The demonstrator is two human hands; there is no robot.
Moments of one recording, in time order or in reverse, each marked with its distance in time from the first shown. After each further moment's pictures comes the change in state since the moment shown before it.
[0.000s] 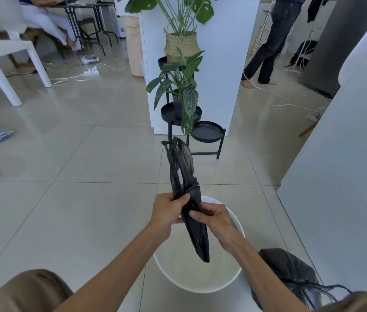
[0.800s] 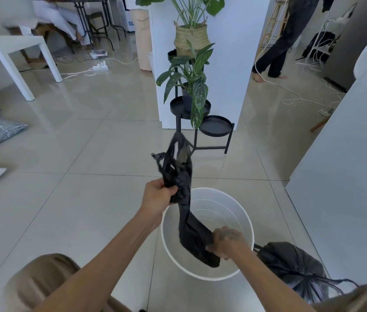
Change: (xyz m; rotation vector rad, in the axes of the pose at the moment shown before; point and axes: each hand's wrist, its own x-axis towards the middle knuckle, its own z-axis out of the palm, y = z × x) left_hand -0.001 0.006 -0.042 -0.128 0.054 0.098; right_hand -0.010 0.046 0.002 -1.560 -0.204 0.480
